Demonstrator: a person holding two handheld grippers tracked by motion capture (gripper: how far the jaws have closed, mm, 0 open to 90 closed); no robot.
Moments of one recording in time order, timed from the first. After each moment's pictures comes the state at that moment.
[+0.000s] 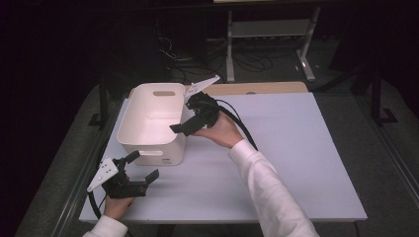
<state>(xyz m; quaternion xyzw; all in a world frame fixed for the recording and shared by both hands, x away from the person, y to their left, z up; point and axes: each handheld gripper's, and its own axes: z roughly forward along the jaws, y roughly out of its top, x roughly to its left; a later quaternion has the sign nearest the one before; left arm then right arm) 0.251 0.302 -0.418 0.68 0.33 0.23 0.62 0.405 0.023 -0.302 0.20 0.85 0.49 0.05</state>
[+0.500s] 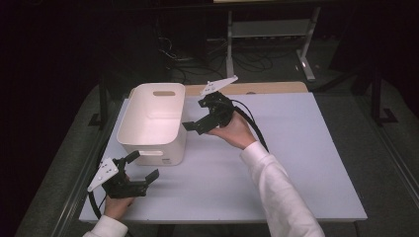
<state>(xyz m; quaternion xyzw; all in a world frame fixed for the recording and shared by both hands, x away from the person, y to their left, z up) 0.252 0.302 -0.419 0.68 0.33 0.23 0.62 0.402 -0.012 -0.302 0.22 0.83 0.51 0.05</state>
